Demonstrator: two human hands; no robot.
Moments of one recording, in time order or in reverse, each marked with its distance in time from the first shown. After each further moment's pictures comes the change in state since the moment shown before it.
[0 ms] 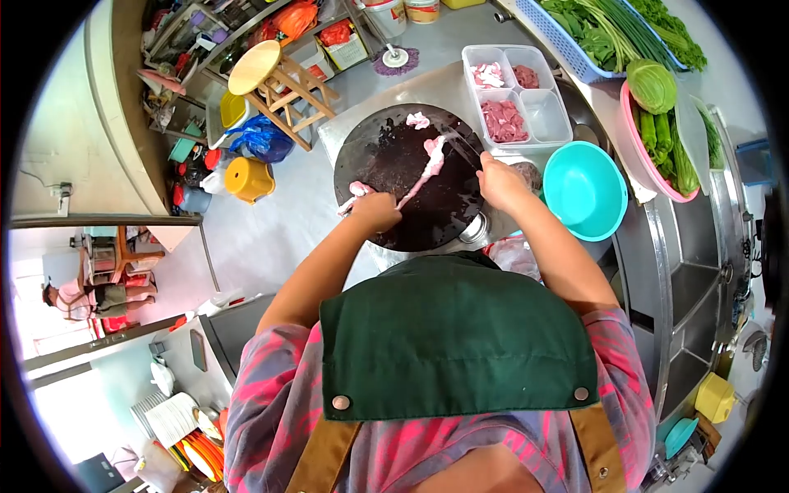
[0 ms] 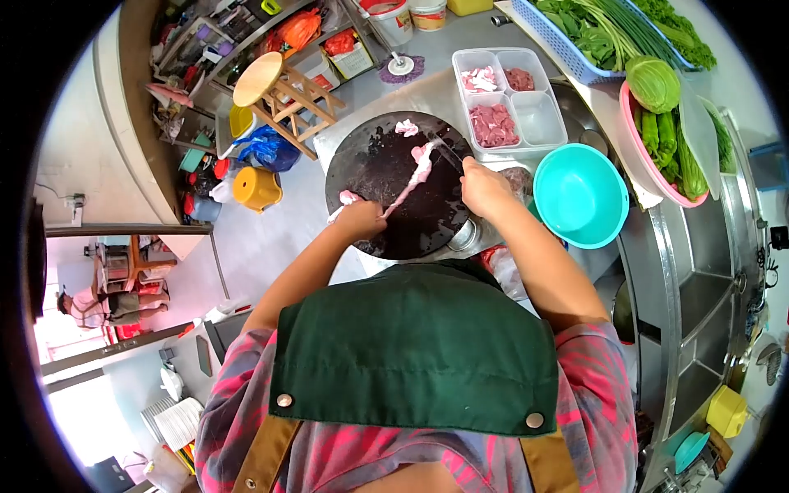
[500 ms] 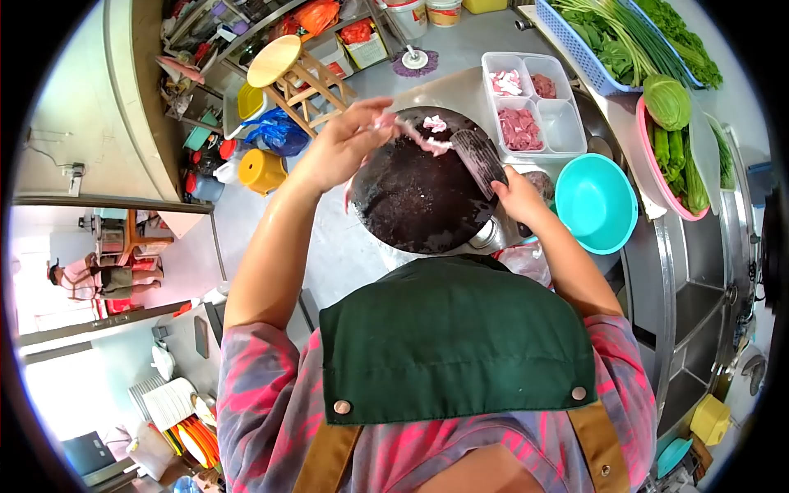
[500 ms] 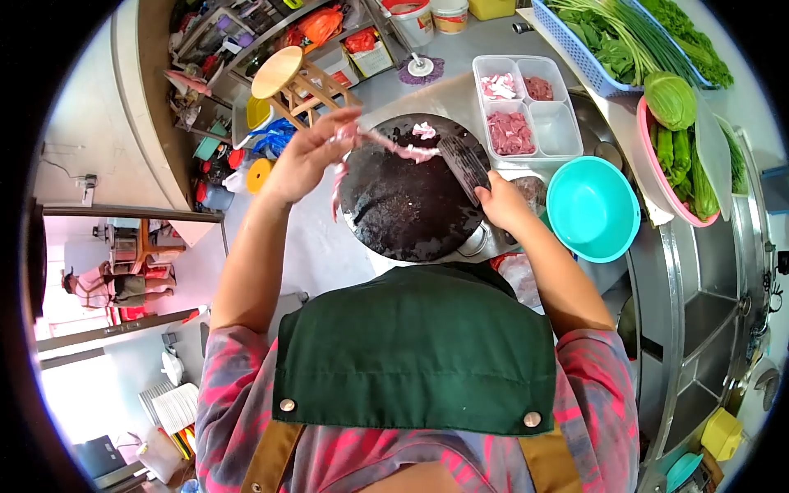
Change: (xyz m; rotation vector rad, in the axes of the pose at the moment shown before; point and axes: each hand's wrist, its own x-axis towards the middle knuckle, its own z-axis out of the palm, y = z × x) left_hand -0.083 0.013 -0.167 -0.865 0.351 0.428; right_hand -0.003 0.025 0.017 0.325 0.046 -0.006
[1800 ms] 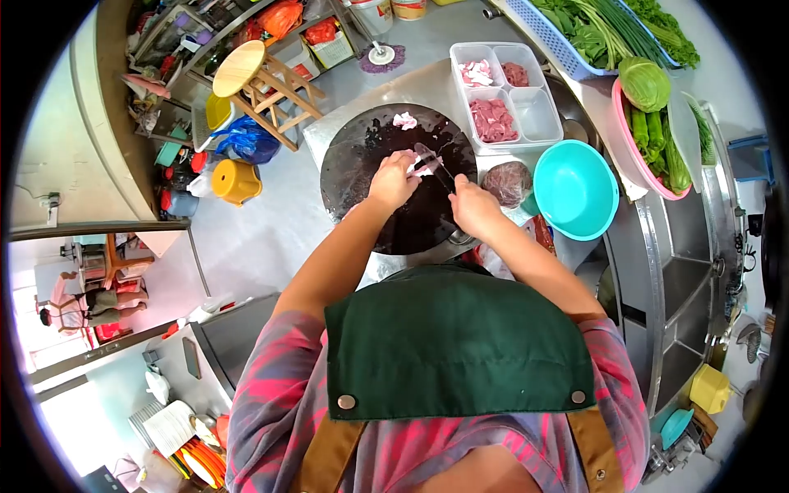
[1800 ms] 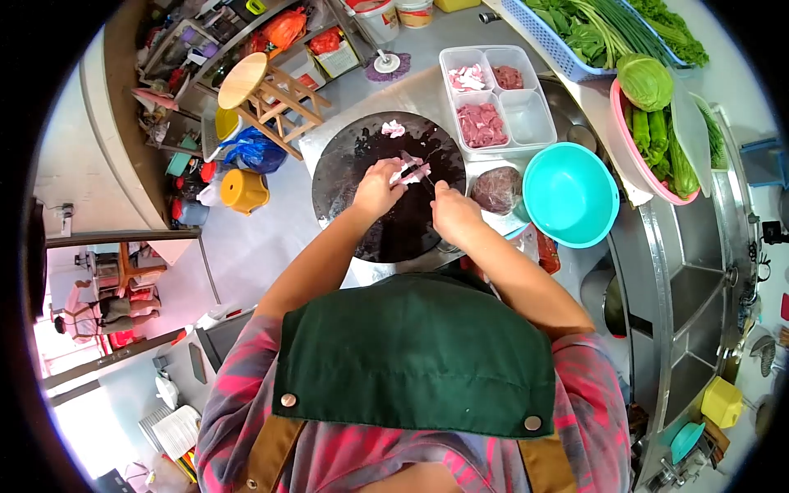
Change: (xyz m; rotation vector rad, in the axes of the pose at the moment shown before) left_hand 0.045 -0.175 0.138 0.527 0.261 0.227; right_hand -0.021 -0.040 0.027 -0.255 -0.055 -0.024
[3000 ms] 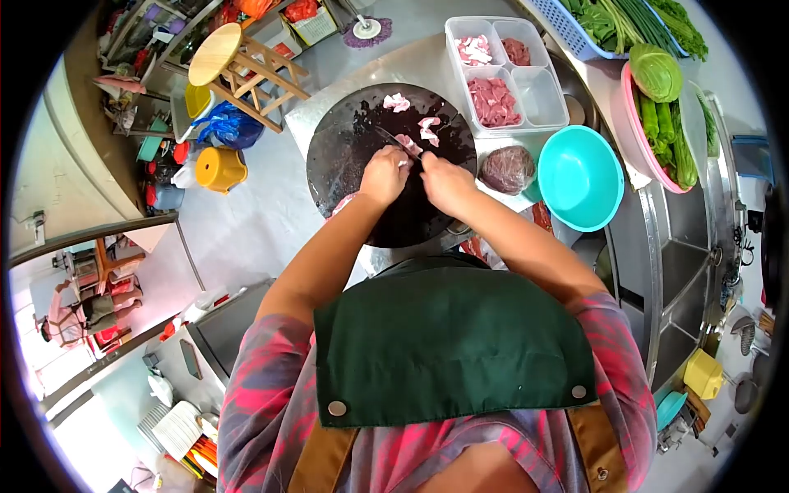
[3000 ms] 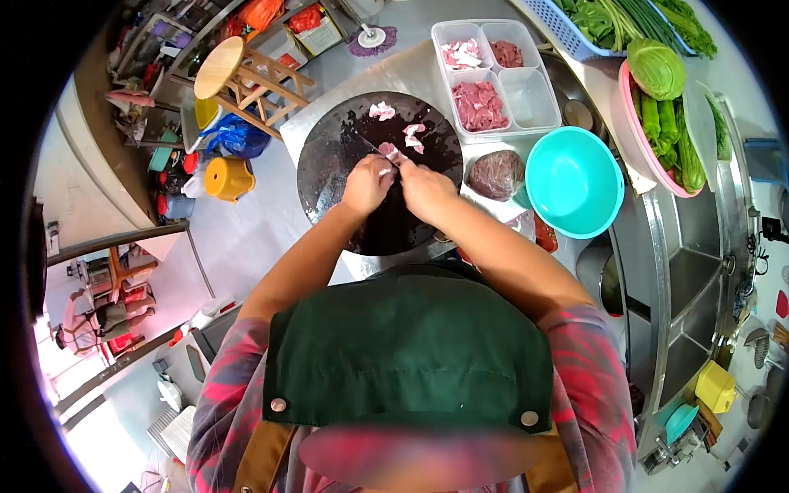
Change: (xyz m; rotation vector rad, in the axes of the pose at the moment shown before) left_hand -0.007 -0.012 0.012 -0.052 0.036 0.008; right_hand 0.041 -0.014 0.026 0.004 -0.045 -0.086
